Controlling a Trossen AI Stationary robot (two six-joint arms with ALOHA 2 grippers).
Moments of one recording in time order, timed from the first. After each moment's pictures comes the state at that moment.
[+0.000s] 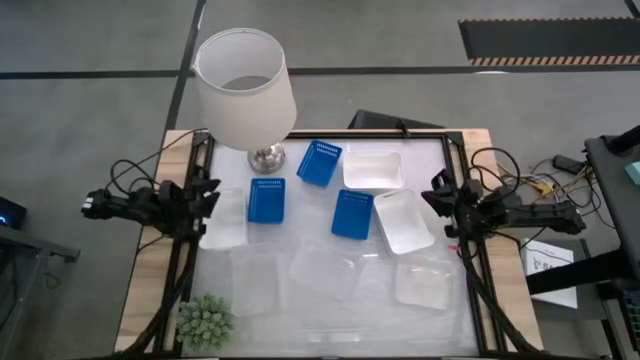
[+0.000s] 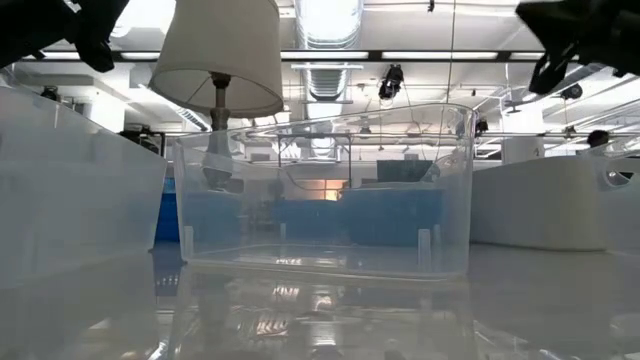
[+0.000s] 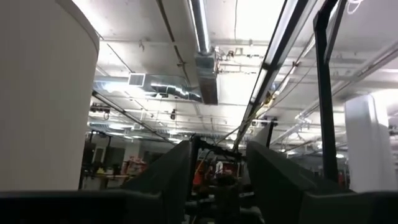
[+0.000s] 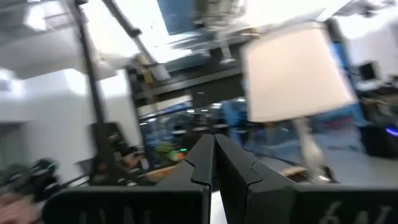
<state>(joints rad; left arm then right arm) -0.21 0.06 0.01 0.70 -0.33 0.12 0.02 0.07 0.01 0.48 0.05 0.22</state>
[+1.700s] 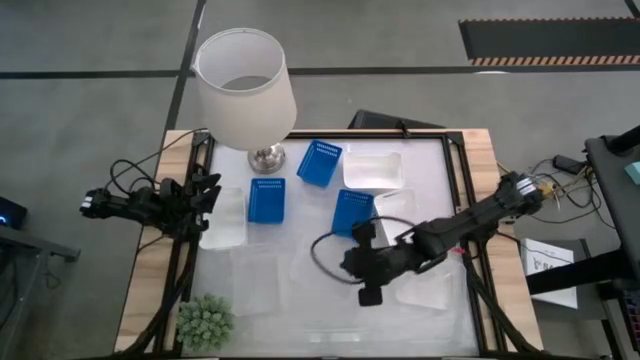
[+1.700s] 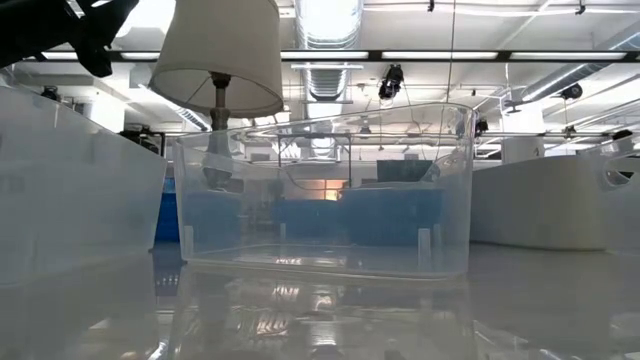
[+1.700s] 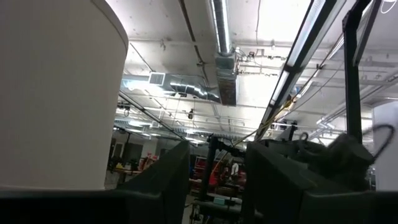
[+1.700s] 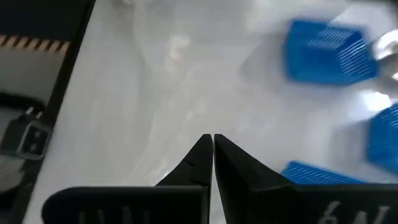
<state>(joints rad) -0.21 0.08 0.01 0.73 -0.42 0.11 0.46 1.71 1.59 -0.76 0.28 0.25</state>
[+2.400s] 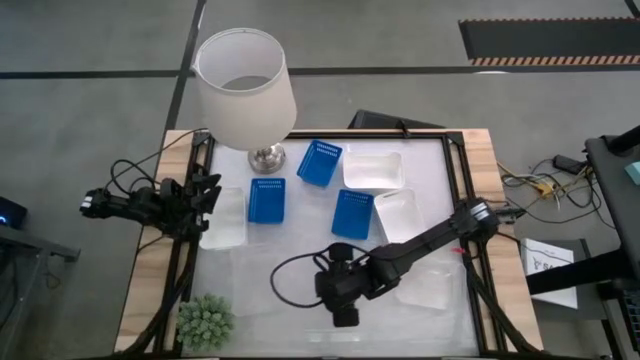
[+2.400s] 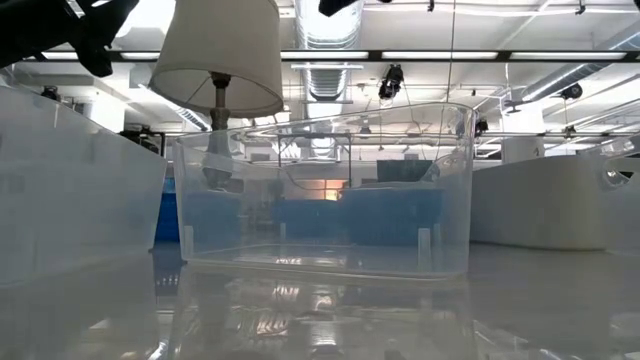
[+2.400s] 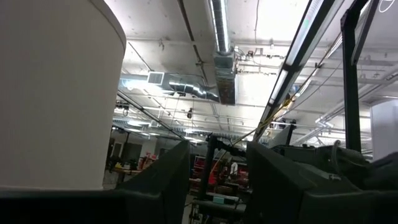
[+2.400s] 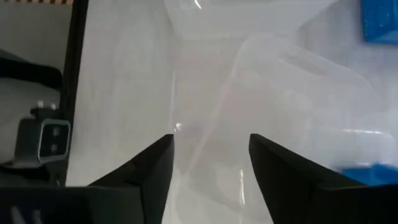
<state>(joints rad) -0.21 0.08 0.01 0.73 -0.42 0.11 0.45 2.08 1.99 -1.00 0.16 0.35</state>
